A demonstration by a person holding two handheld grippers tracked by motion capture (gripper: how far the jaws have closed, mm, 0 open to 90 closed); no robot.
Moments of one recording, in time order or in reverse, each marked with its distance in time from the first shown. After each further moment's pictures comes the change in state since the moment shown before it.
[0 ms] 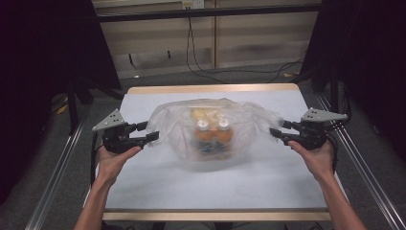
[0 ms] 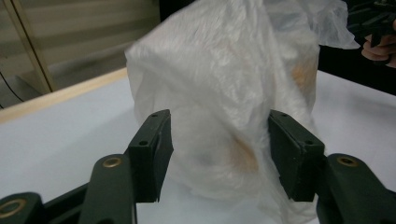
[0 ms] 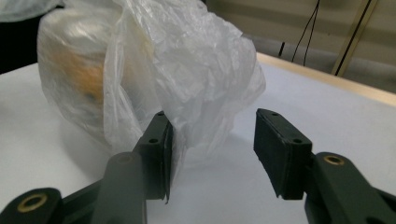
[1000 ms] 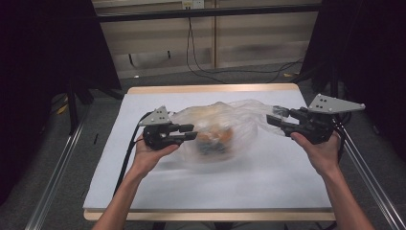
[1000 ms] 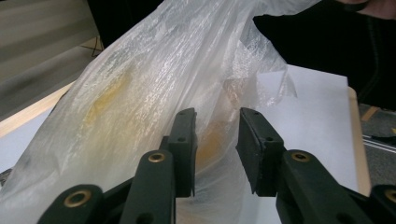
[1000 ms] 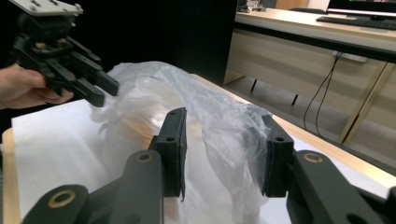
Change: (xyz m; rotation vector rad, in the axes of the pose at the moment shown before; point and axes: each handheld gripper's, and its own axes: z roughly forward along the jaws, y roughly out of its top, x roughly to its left) left arm -0.053 0.028 0.091 0.081 -0.194 0.136; right arm 0.040 0.062 -0.029 -0.139 0.086 -0.115
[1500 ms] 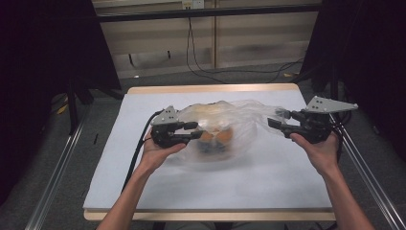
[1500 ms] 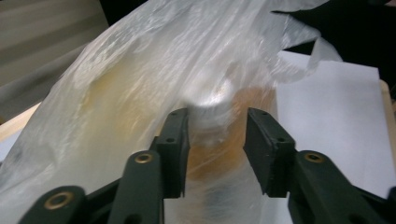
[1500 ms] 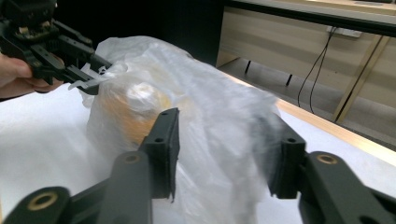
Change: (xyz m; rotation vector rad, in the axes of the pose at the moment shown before) left arm 0.005 -0.008 0.018 0.030 0.051 0.008; right arm -0.015 -0.019 0.005 0.061 -0.039 0.029
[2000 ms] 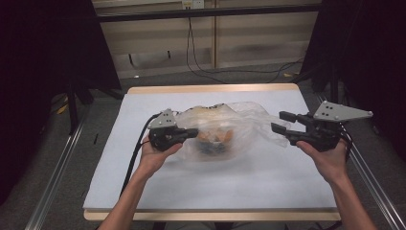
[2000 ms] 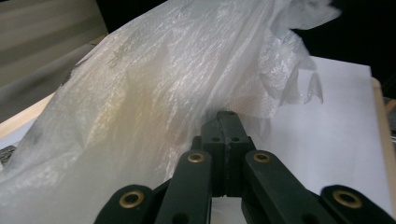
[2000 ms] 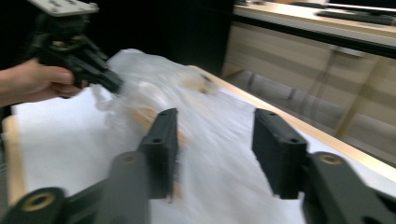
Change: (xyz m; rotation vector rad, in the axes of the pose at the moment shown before) left arm -0.009 -0.002 -0.010 -0.014 -0.030 0.022; right arm 0.024 0.009 -0.021 -0.042 0.040 -0.049
